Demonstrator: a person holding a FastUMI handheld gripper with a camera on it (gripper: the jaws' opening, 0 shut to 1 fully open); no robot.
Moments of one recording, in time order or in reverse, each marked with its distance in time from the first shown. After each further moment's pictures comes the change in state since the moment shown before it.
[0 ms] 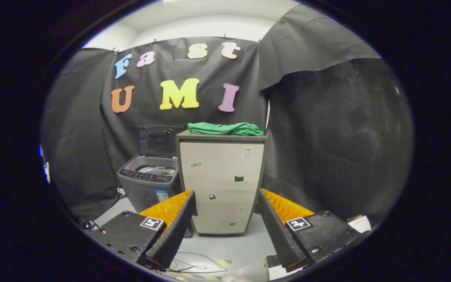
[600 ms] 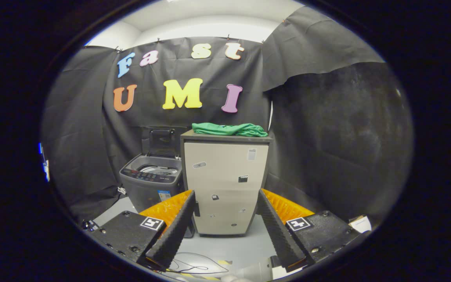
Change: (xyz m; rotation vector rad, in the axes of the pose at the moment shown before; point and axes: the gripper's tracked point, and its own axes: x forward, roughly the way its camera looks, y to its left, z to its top) arm -0.001 0.017 0.002 -0.013 -0.008 0.005
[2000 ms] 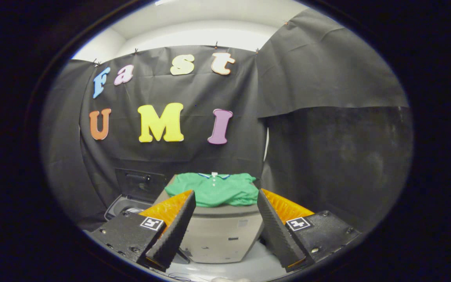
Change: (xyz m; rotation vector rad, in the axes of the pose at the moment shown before) arm 0.185 -0.030 0.272 0.042 -0.103 -0.032
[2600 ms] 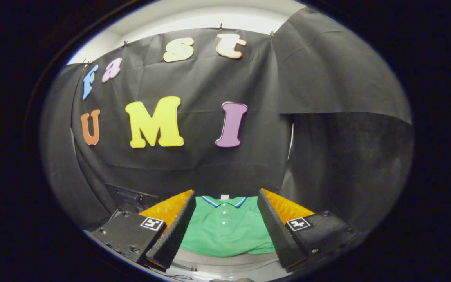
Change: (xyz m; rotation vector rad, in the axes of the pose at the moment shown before) arm 0.211 0.027 0.051 -0.007 0.148 0.059
